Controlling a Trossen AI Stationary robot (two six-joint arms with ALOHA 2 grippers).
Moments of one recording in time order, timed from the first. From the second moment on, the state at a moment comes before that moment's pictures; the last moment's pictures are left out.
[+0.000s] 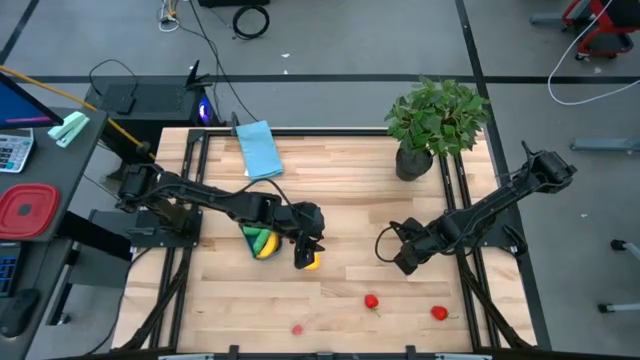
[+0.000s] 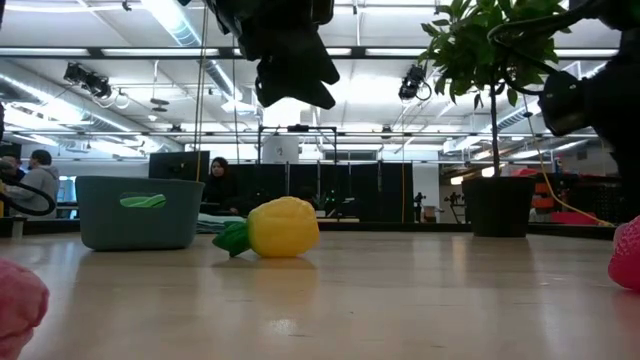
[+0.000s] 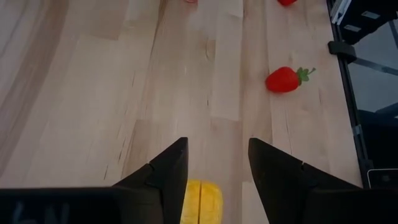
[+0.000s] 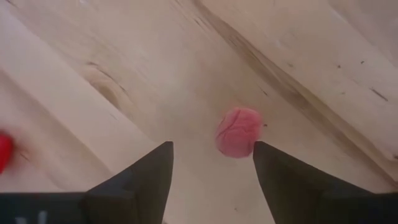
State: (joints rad) left arm -0.15 1.65 1.19 -0.29 0.03 -0.35; right arm 0.47 1.24 0.61 -0.74 0.10 1.34
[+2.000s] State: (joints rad) left arm -0.14 1.64 1.67 -0.90 0.02 -0.32; right arm 0.44 1.39 0.62 -0.39 0.13 1.20
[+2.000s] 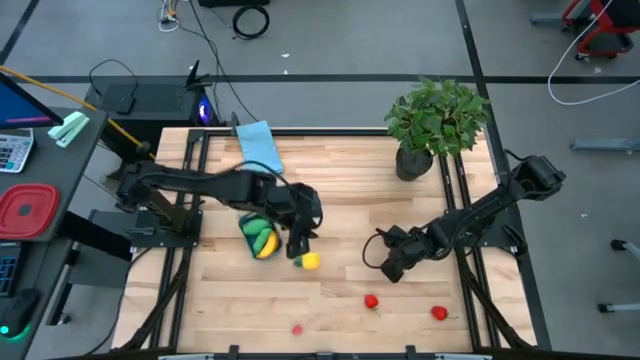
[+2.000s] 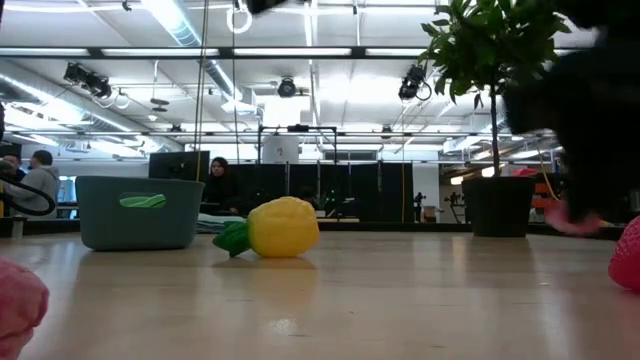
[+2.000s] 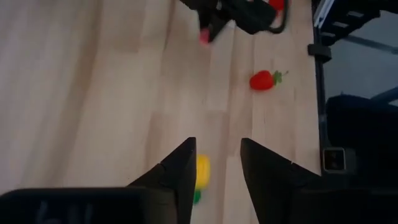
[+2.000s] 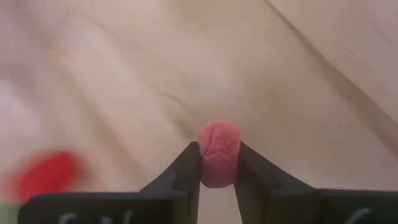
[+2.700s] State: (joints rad) left arm 0.03 1.57 2.32 -1.24 -0.17 -0.20; right arm 0.17 1.84 1.37 -0.01 0.11 0.37
